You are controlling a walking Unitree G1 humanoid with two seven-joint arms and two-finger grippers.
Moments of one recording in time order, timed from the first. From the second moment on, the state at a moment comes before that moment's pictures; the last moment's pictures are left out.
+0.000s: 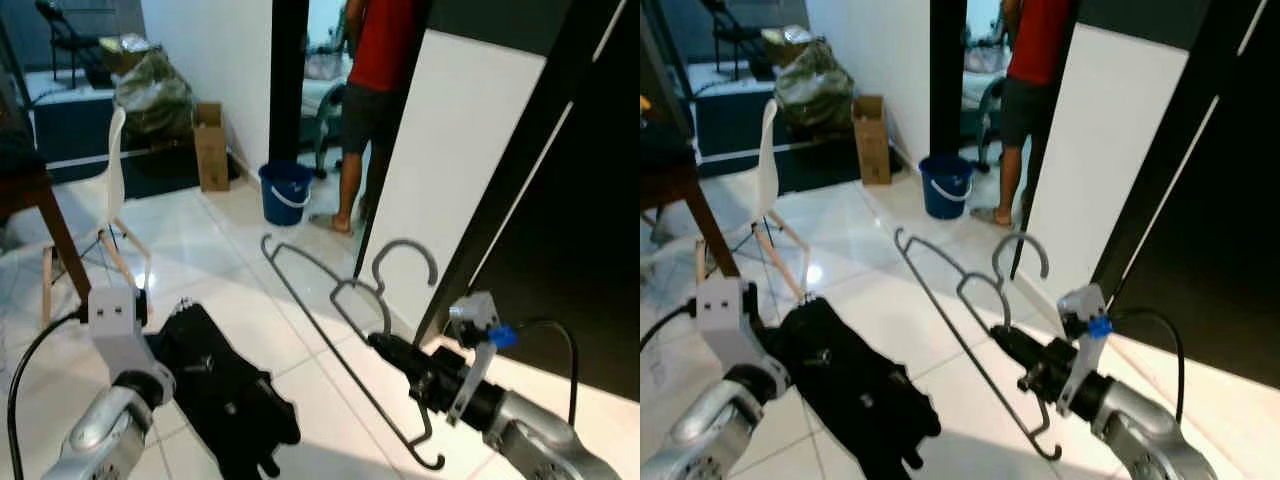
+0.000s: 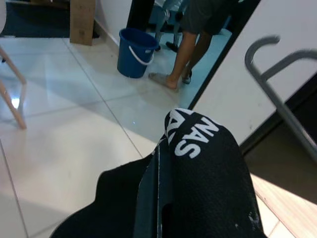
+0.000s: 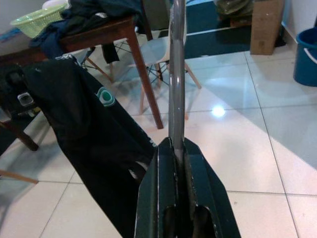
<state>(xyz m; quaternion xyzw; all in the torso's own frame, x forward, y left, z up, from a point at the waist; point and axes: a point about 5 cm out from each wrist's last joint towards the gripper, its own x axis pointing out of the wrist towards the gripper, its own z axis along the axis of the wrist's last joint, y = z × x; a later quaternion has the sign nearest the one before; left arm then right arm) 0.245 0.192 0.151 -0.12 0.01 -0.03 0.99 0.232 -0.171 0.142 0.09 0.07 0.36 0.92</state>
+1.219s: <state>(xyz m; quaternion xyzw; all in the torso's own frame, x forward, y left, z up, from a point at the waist) 0.281 0.218 0.237 -0.07 -0.15 0.03 0.99 0.233 -0.163 0.143 0.10 0.06 0.38 0.92</state>
